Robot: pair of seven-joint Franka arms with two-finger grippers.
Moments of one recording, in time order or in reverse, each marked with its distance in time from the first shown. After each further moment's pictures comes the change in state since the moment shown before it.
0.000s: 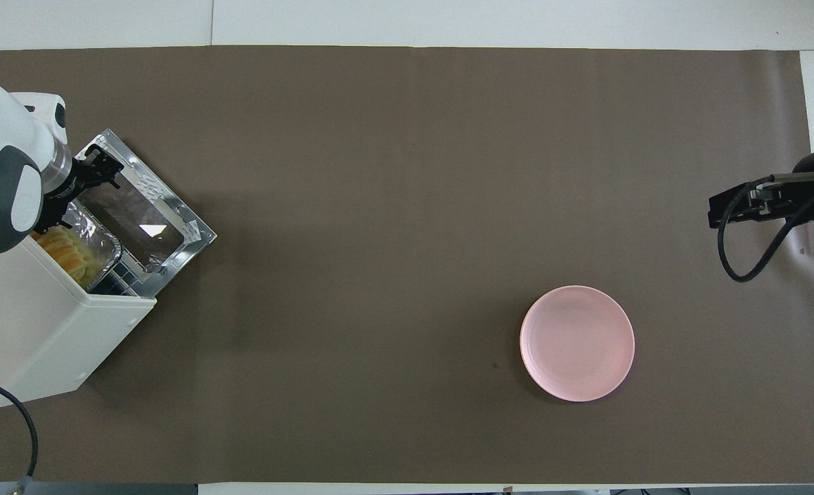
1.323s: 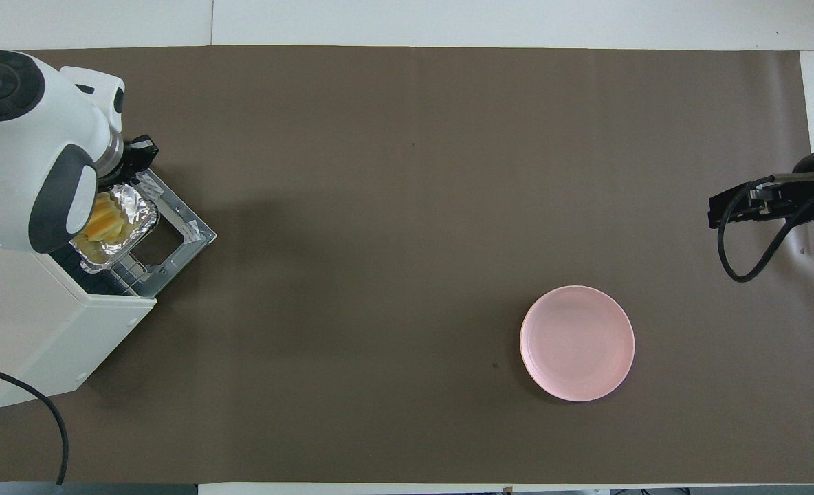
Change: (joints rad) left arm -0.157 -0.003 -0.023 0.084 0.050 0.025 0.071; right arm 0.000 0.000 0.000 0.000 0.000 0.000 0.000
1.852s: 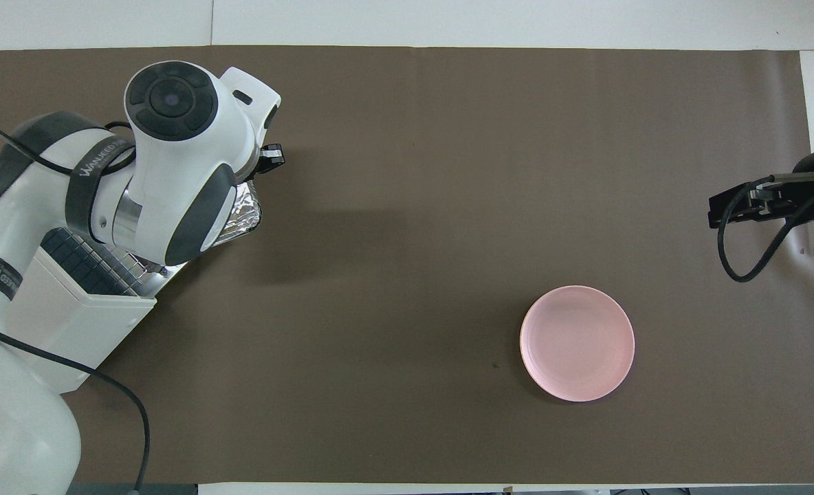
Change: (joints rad) left arm -0.218 0.042 -0.017 0.066 -0.070 0.001 0.145; right arm 0.000 0.000 0.000 0.000 0.000 0.000 0.000
